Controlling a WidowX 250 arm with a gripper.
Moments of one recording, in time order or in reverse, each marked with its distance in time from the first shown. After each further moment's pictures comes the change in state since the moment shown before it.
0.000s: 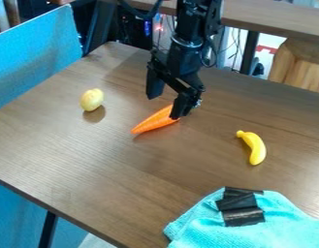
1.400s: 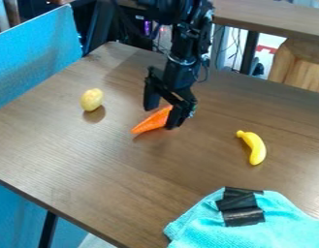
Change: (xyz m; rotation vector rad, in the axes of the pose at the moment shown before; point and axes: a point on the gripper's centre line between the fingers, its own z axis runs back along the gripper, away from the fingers) arm 0.015 0.014 -0.043 -0.023 0.073 -0.013
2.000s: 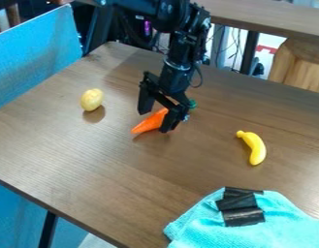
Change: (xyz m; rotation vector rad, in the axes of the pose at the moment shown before) arm 0.001 0.008 -0.014 0.010 0.056 0.058
